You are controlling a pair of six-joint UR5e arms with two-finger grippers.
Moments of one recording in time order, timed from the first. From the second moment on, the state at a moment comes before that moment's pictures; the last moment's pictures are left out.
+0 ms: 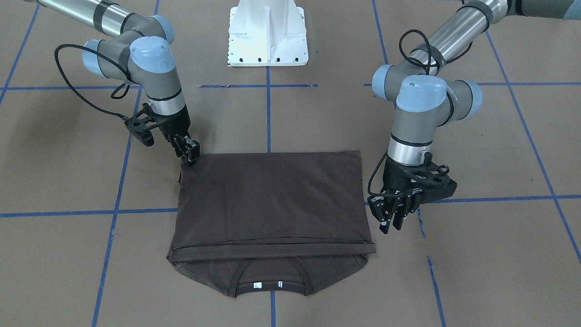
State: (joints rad) left arm -0.79 -2.15 -1.46 -2.10 -1.57 -1.37; right arm 0.52 -1.21 1.73 -1.29 1.64 2.00
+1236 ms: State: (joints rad) left arm -0.79 -2.13 -1.53 -2.09 -1.58 -1.37; right arm 0.18 -1.38 2.26 -1.72 1.80 2.00
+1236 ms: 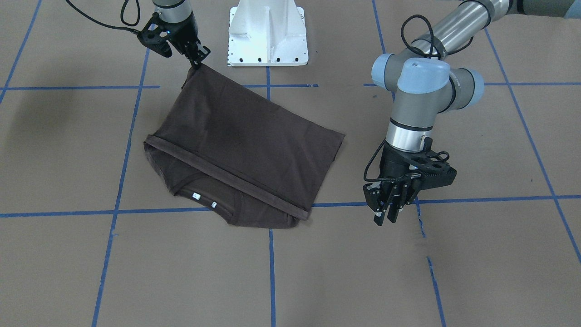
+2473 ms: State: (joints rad) left arm -0.56 -1.95 -1.82 -2.07 -1.86 -1.62; right arm 0.15 -1.27 2.29 -1.74 1.56 2.00
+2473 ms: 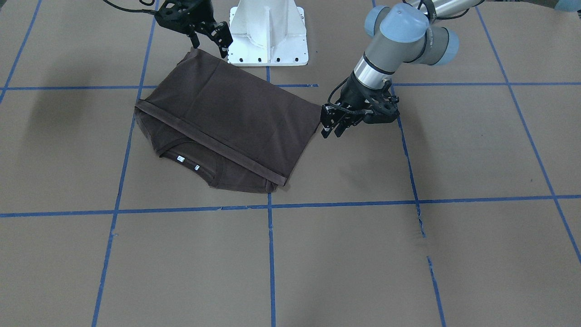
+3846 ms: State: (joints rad) left arm -0.40 -1.91 -1.81 -2.00 -1.79 -1.69; right arm 0.22 -1.26 2.28 -1.73 1.54 1.95
